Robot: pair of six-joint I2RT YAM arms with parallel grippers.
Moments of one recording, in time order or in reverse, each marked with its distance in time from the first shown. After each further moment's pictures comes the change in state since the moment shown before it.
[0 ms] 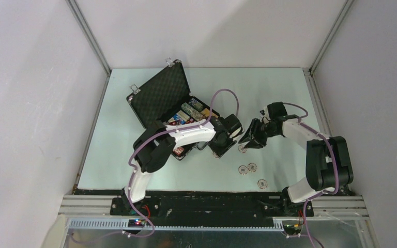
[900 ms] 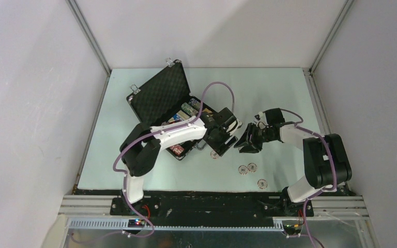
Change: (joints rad) left arm 0.020 -0.154 -0.055 0.011 0.022 0.016; right arm 0.023 0.027 -0.116 0.177 -0.159 0.005
